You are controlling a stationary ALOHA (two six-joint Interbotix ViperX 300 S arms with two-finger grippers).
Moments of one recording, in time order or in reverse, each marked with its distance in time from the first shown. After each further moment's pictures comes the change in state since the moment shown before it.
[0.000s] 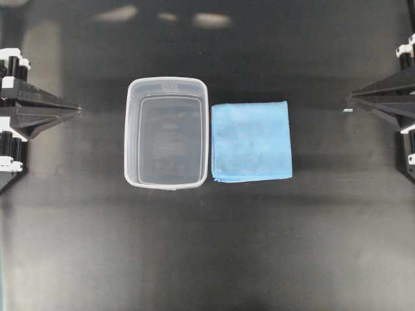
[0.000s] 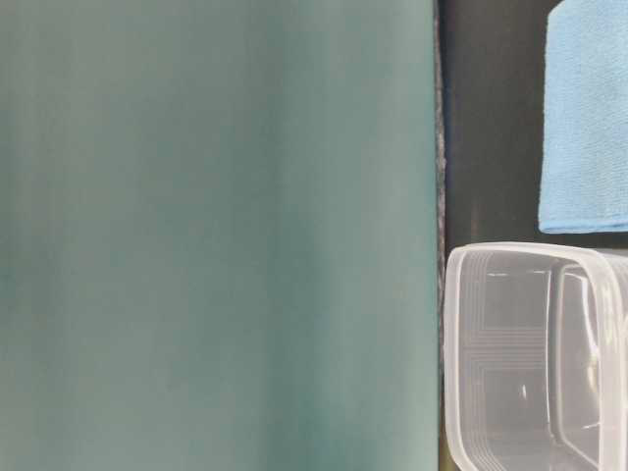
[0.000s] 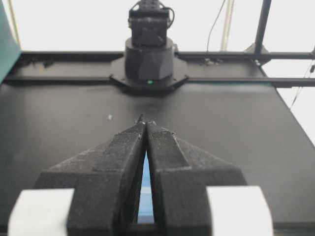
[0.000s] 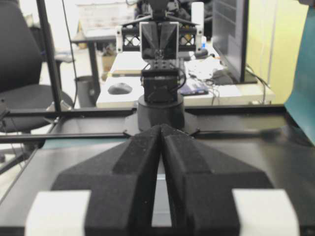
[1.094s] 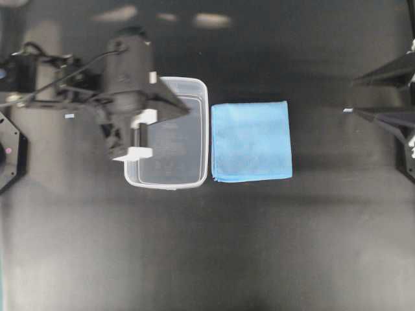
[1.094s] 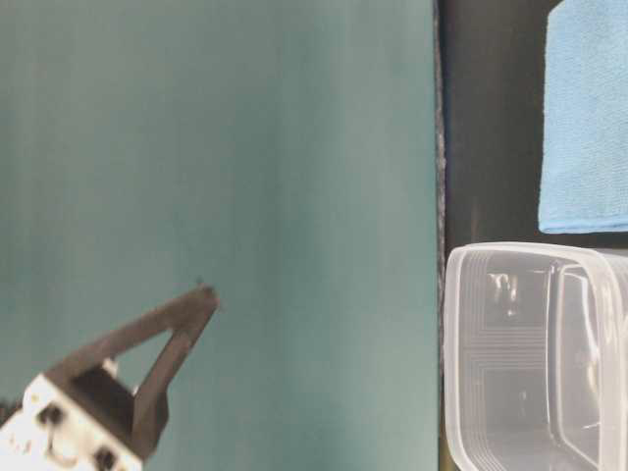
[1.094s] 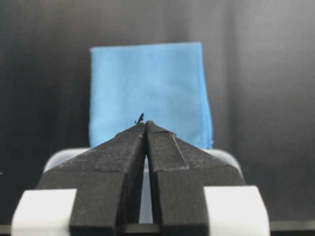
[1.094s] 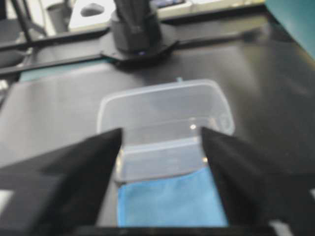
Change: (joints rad) left arm 0.032 0.709 -0.721 0.038 0.699 0.025; right arm -0.080 -0.141 0.048 0.006 0.333 0.097
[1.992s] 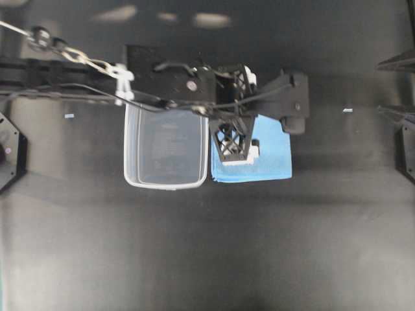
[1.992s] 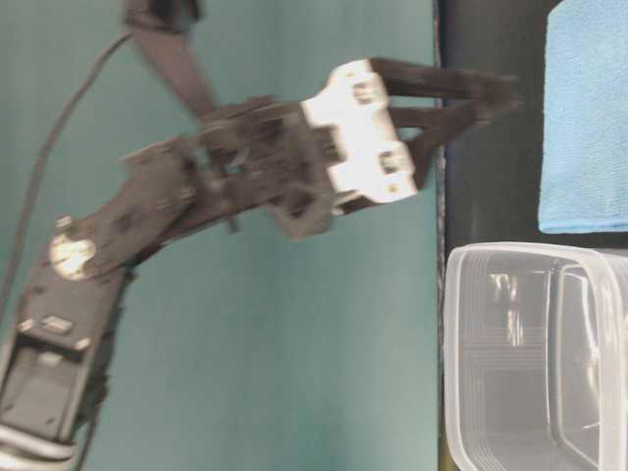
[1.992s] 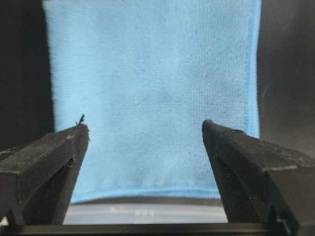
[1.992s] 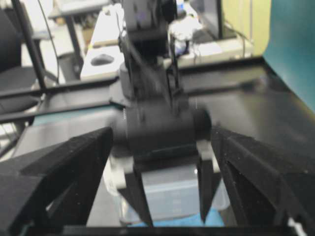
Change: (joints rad) left arm 0.008 0.686 -0.560 0.002 0.373 0.020; right arm -0.002 -0.127 -0.006 0.000 -0.017 -0.008
